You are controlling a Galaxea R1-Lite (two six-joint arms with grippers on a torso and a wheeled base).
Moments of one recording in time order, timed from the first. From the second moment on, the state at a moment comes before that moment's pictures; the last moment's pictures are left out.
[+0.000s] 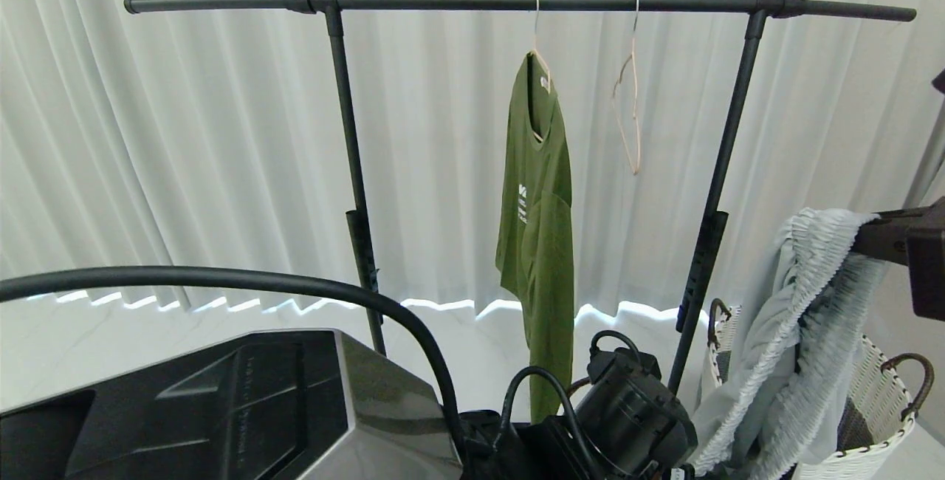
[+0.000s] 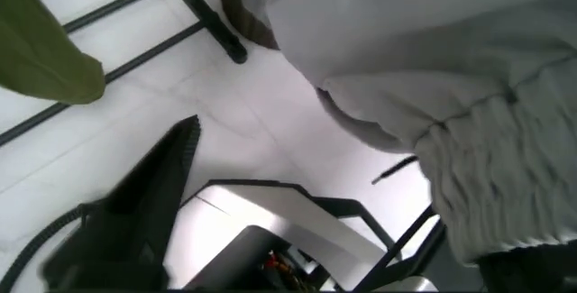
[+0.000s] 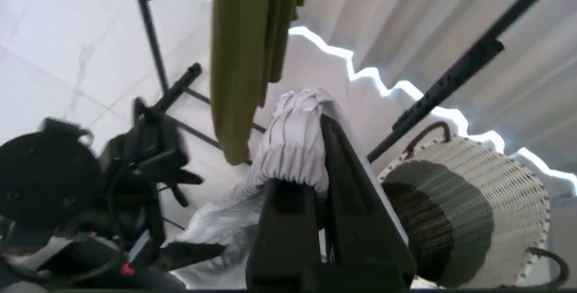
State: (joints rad) left arm -1.07 2.22 -1.16 -0.36 -0.04 -0.49; right arm 0.69 1.19 -1.18 0.42 -0.21 0.00
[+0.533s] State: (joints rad) left arm -1.10 2.07 -1.04 -0.36 0.08 -0.49; right arm 0.65 1.19 -1.15 0.39 -0.22 -0.01
